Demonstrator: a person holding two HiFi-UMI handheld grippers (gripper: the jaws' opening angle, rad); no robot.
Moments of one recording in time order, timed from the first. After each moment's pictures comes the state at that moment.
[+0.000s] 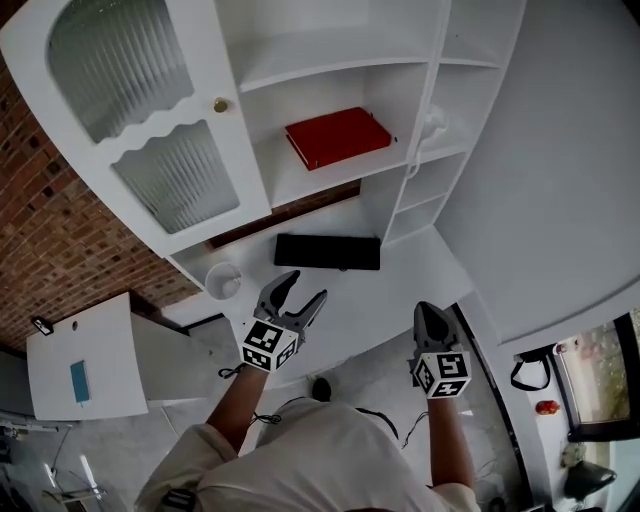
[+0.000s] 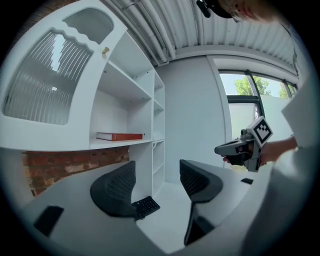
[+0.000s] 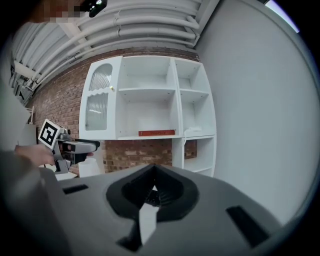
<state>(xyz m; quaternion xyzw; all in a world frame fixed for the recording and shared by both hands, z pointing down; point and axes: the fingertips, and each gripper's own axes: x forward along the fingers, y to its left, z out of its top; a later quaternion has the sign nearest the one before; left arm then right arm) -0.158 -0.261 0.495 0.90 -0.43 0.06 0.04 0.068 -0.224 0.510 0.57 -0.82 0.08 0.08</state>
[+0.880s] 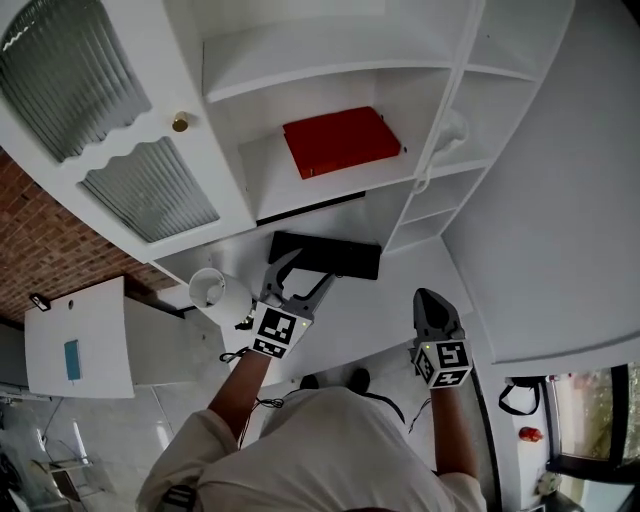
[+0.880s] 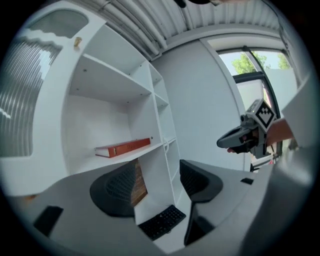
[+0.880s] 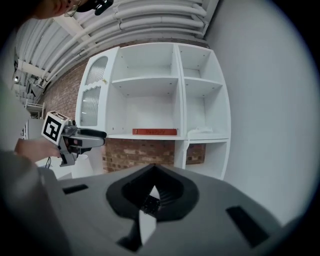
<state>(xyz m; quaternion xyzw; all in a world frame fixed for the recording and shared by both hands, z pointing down) -0.114 -0.361 0.480 0.87 -0.48 0.11 -0.05 0.090 -0.338 0.510 0.51 -0.85 0.06 0.11</state>
